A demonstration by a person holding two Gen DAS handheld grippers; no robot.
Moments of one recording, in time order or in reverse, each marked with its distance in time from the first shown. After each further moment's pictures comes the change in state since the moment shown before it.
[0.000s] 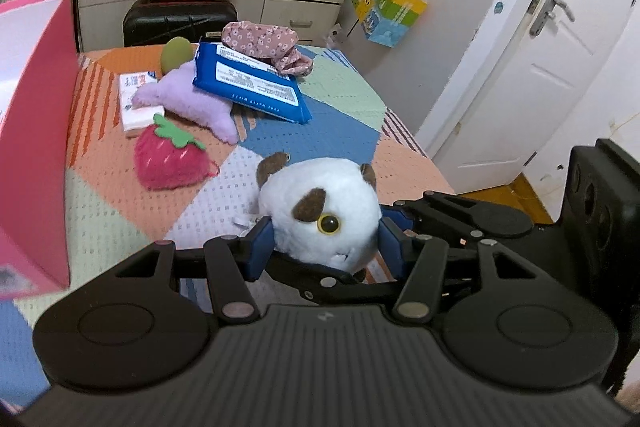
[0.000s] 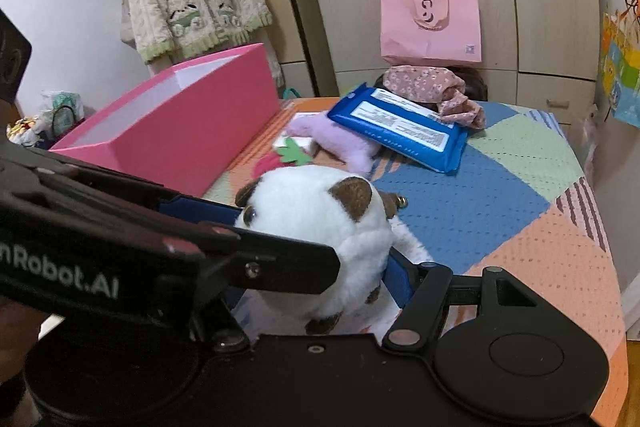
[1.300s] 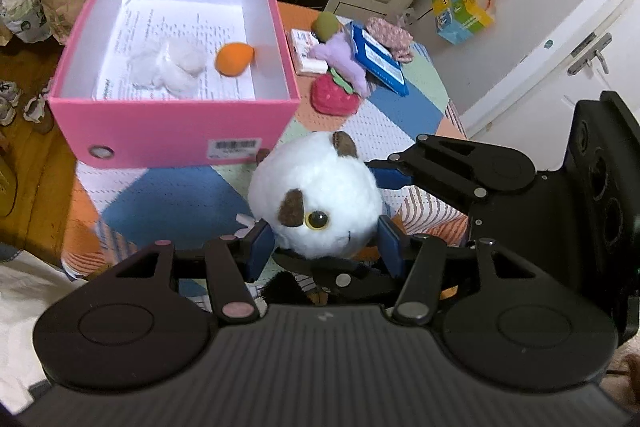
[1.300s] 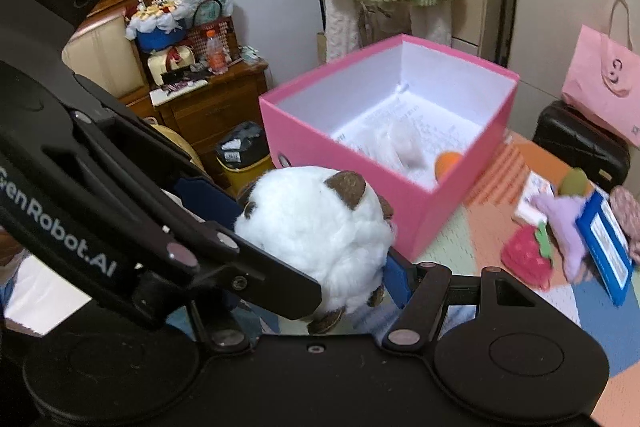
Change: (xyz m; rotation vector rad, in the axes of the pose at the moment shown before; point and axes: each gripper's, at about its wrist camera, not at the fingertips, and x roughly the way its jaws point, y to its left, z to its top) left arm -0.173 0.098 -0.014 -0.258 0.145 0.073; right arm -0.009 0.190 0.073 -0.371 0.227 0.282
